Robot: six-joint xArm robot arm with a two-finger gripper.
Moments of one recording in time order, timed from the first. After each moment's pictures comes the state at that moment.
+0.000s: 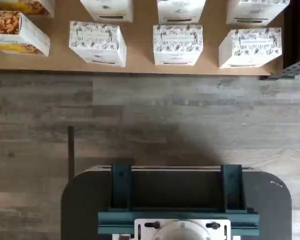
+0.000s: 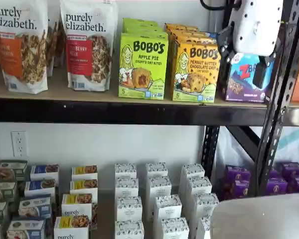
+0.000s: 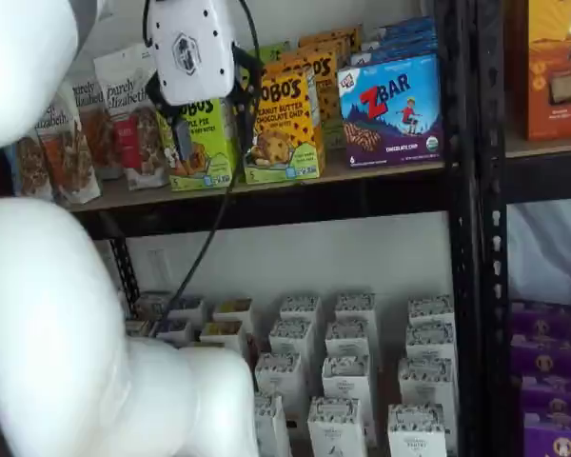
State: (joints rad) arm 0.01 -0.84 -1.15 0.04 2.00 0.03
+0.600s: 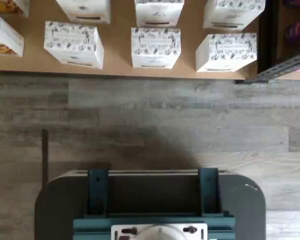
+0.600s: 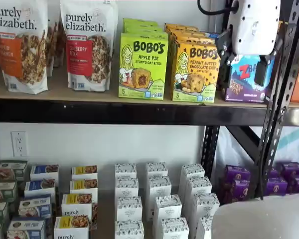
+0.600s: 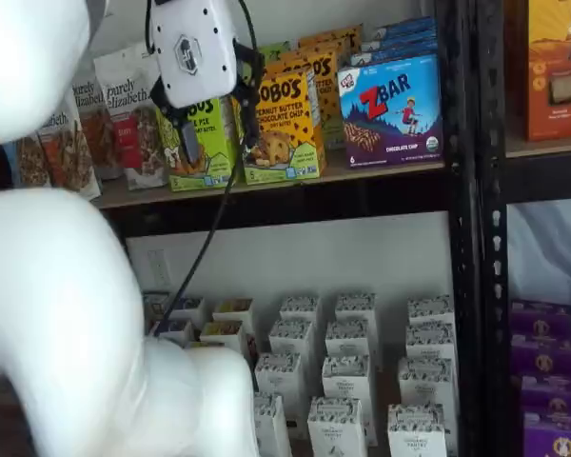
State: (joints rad) arm 0.09 -0.83 -1.15 -0.05 1.98 0.08
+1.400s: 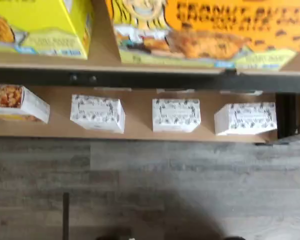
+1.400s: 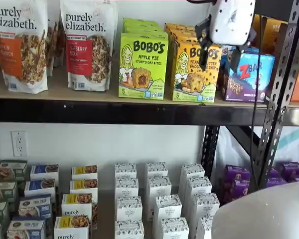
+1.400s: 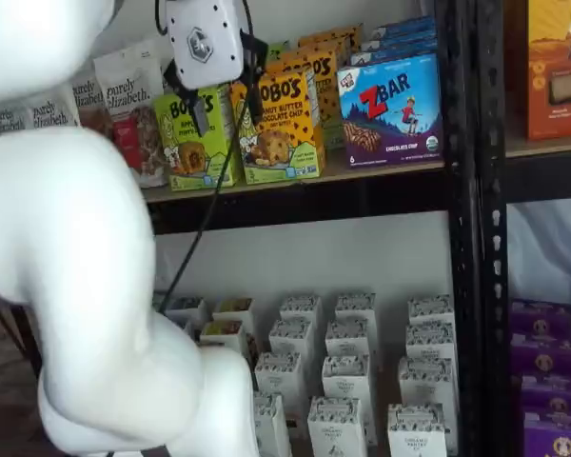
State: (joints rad) arm 0.11 -0.69 -1.19 -0.01 1.74 0.11
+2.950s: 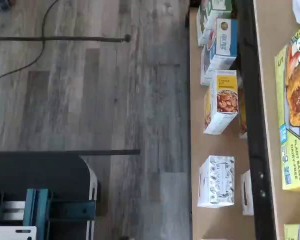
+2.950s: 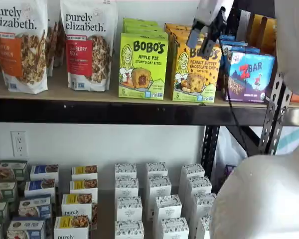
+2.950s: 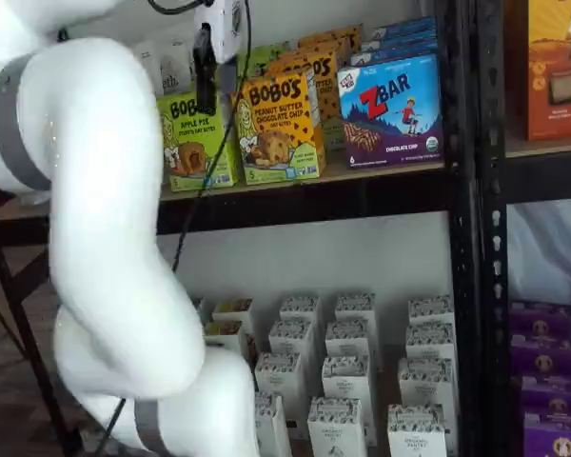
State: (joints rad) arm -0.08 -0.40 -1.44 0.36 1.86 -1.55
